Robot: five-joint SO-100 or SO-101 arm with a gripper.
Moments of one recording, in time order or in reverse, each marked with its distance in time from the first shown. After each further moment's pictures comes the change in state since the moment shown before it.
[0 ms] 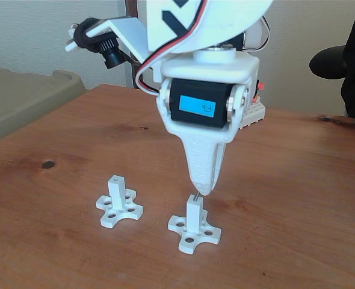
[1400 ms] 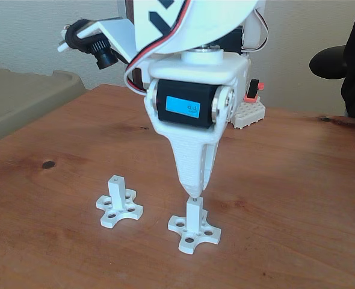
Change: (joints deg) arm 2.5 0.0 0.4 -1.1 0.0
